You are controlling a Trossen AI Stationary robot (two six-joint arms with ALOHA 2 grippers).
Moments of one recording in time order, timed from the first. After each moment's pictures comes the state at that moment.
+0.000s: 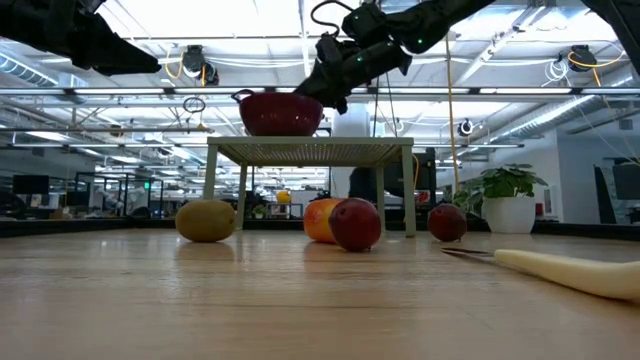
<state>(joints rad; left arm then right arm) 0.06 0.25 0.42 -0.35 -0.29 0.18 -0.52 1.83 1.54 -0.12 -0.45 -0.03</state>
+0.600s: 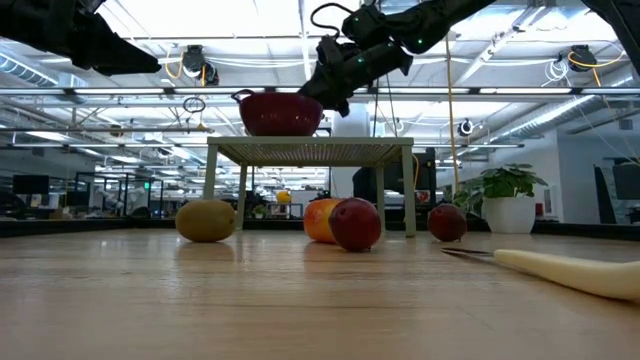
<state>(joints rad) 0.06 0.25 0.42 -0.35 -0.29 0.18 -0.53 1.83 1.54 -0.15 -0.45 -0.01</state>
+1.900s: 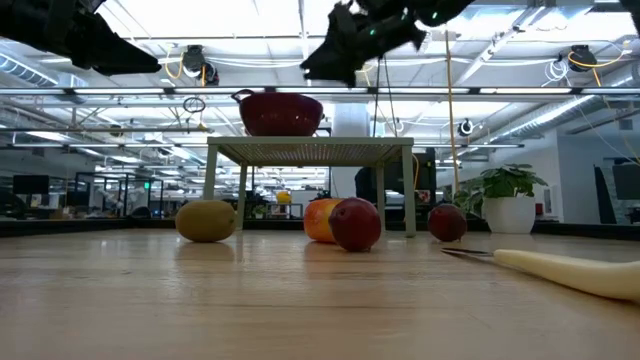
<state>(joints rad) 0.06 0.25 0.42 -0.35 -0.29 0.18 -0.51 1.72 1.54 -0.18 -0.44 -0.07</state>
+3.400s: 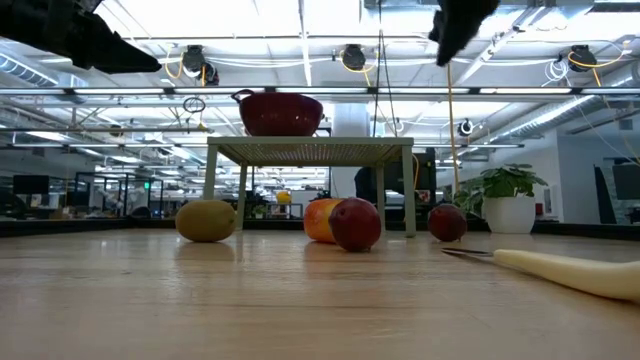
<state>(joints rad) 0.06 0.25 0.42 -0.35 -0.29 0.22 0.02 1.40 1.43 -1.14 0.03 0.16</state>
